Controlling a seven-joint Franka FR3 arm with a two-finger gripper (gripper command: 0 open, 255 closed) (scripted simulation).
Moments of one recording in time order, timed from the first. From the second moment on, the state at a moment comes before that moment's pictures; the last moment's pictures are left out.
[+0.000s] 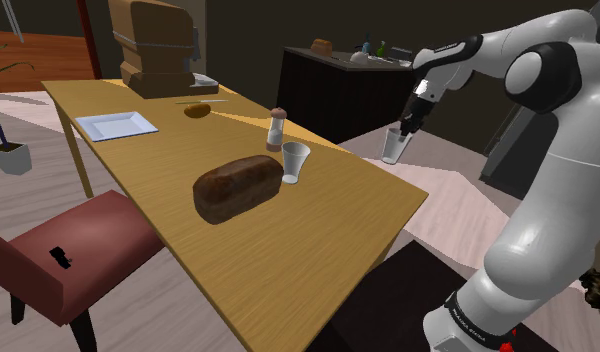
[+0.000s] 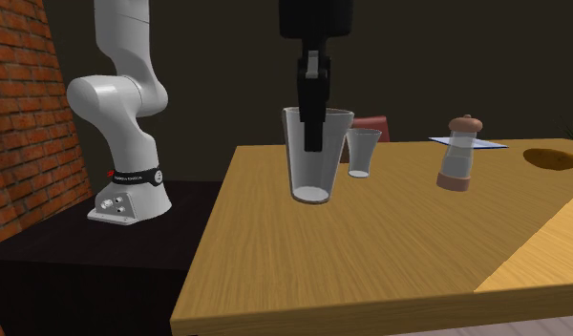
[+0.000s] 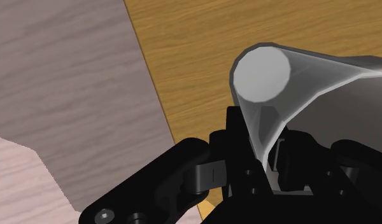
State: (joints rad) arm -0.20 0.23 -0.50 -1.72 0.25 1.84 -0.70
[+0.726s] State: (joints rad) arm -0.21 0.21 -0.50 -1.60 0.23 1.70 -0.67
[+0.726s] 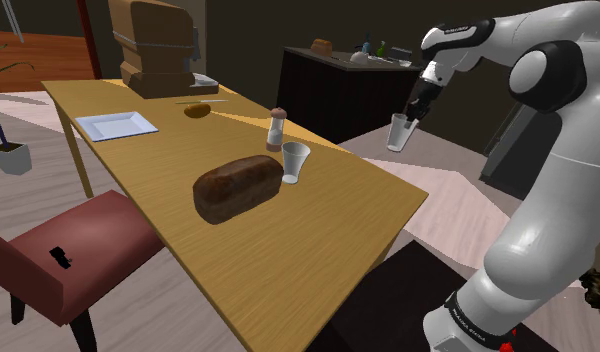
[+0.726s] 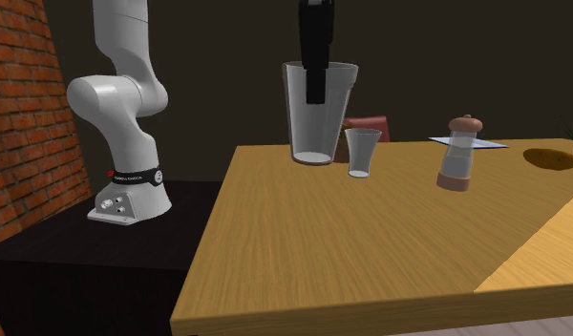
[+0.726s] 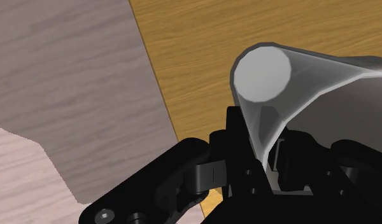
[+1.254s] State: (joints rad) arm -0.22 0.22 -0.51 -1.48 0.23 1.59 -0.66
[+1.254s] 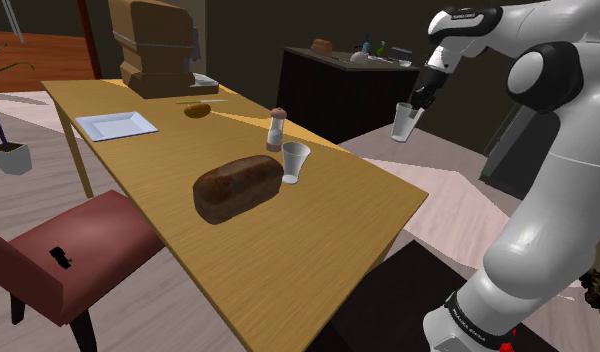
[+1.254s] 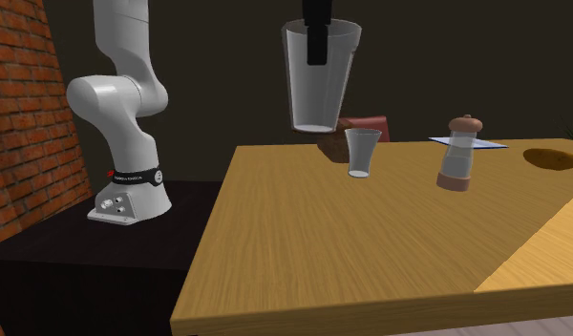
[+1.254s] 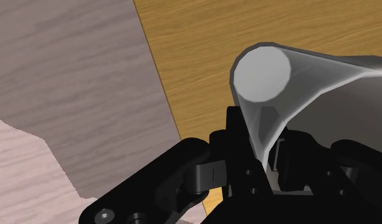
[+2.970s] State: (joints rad) arm 0.08 -0.17 -0.23 -1.88 0.11 1.72 -0.10
